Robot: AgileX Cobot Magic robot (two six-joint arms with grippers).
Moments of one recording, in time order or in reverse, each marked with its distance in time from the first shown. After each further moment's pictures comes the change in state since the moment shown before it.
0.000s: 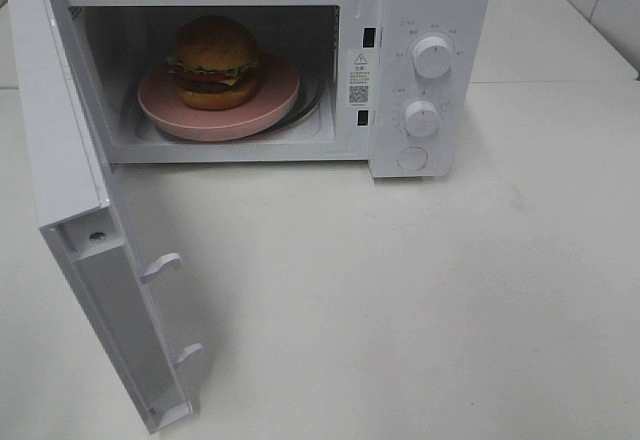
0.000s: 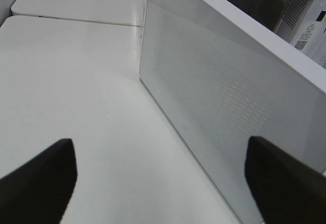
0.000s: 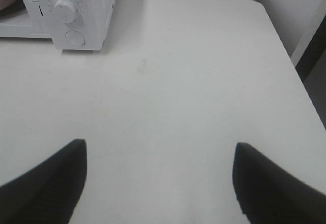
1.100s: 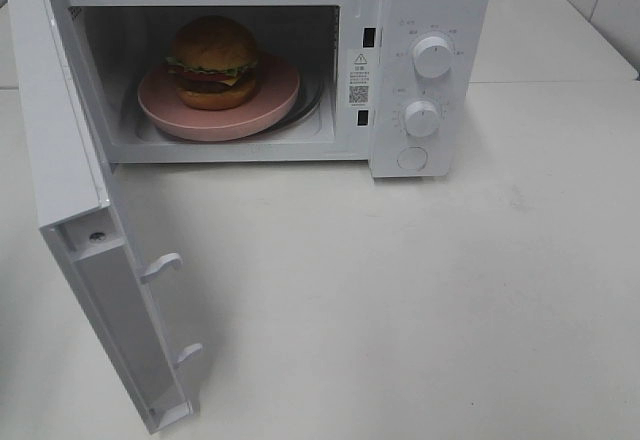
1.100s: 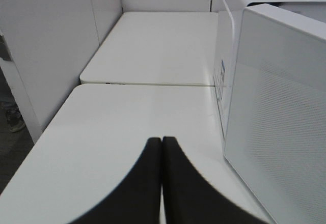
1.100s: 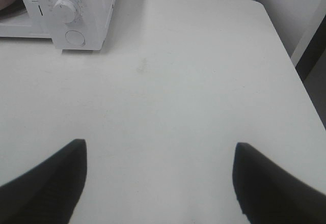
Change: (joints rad) left arm 0.000 0.621 0.352 0.013 -1.201 0.188; right arm 0.000 0.000 0.000 0.000 0.000 0.000
